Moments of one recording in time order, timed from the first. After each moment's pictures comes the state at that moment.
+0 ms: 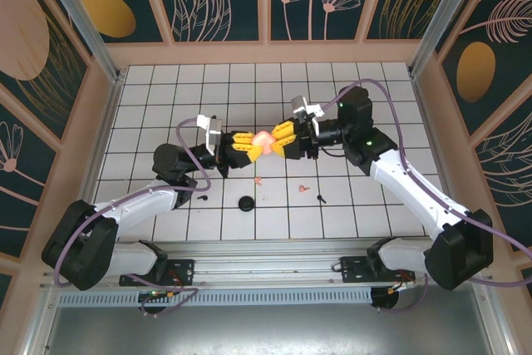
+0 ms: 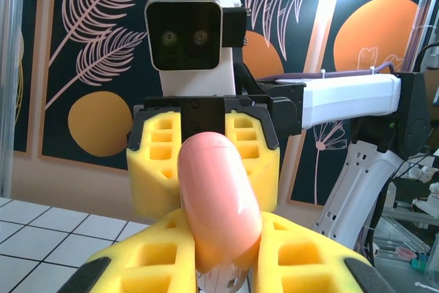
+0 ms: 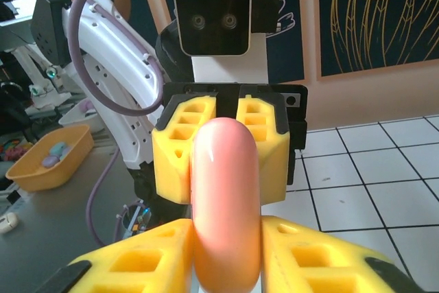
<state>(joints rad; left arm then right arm) -0.56 1.30 0.57 1.25 0.91 -0.62 0.51 1.25 1.04 0.01 -1.22 -0.04</state>
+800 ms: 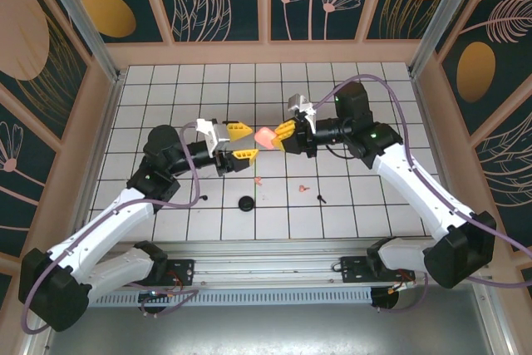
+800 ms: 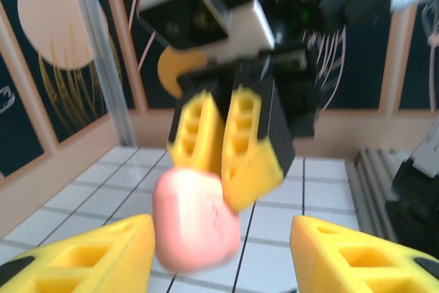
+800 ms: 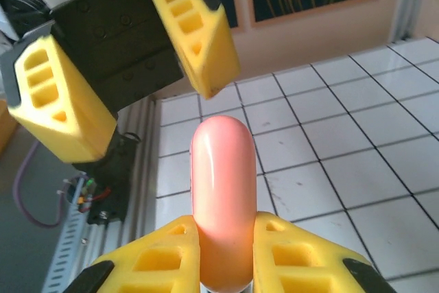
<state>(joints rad) -0.56 1.01 0.74 0.28 0.74 0.11 0.51 1.26 1.17 -0.40 -0.94 -0.28</state>
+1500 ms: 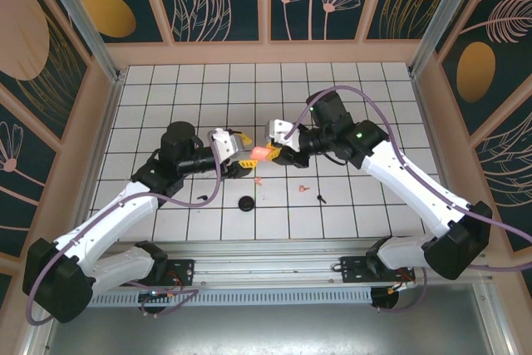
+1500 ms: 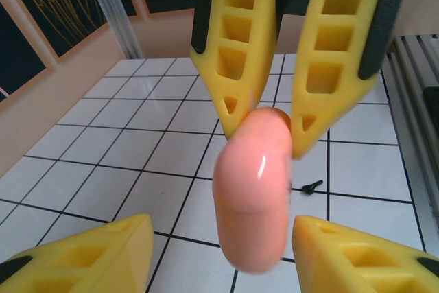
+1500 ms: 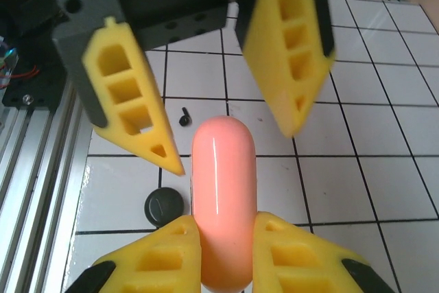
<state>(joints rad) -0.56 1.08 0.77 -0.01 0.66 0.39 0.69 1.31 1.27 -0.69 -0.61 -0.72</state>
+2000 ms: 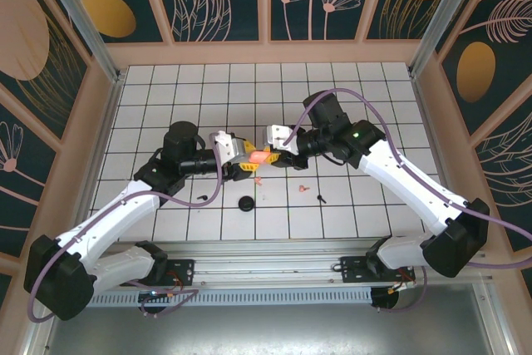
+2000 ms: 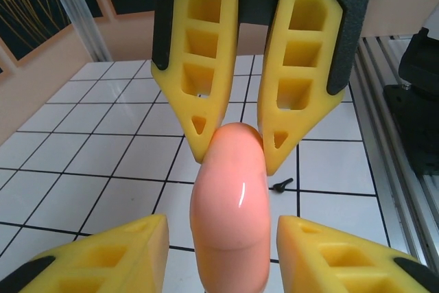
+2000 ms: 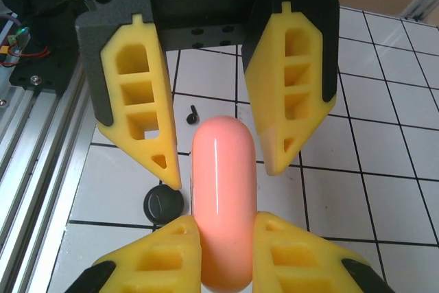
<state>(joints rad) -0.56 1.10 0.77 -0.03 0.75 0.40 0.70 1.33 1.28 -0.70 -0.64 -0.81</state>
